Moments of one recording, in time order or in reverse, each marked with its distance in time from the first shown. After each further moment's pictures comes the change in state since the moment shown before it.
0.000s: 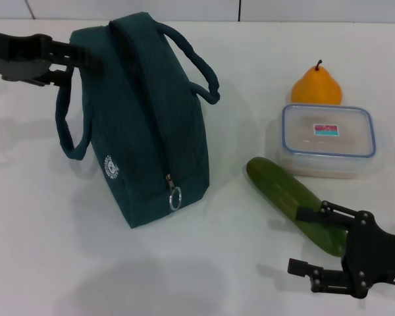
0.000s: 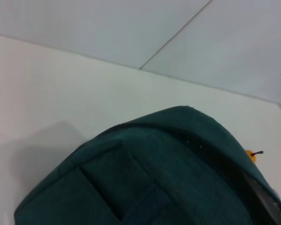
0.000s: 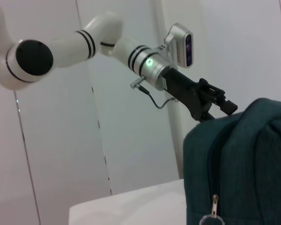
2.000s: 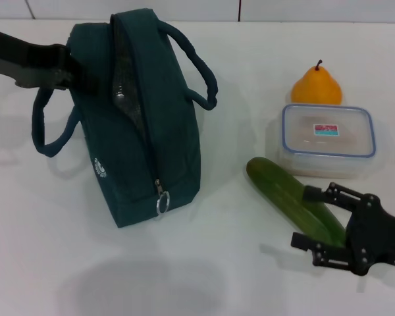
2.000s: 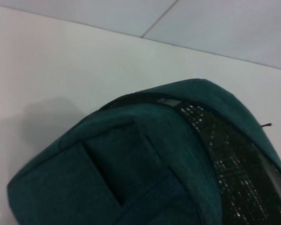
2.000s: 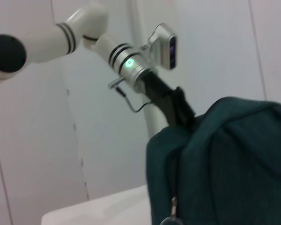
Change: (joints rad) left arm -0.049 0.034 0.092 -0.073 0.020 -0.001 -0.026; right arm 0.002 -0.002 0.004 0.006 0.066 0.038 0.026
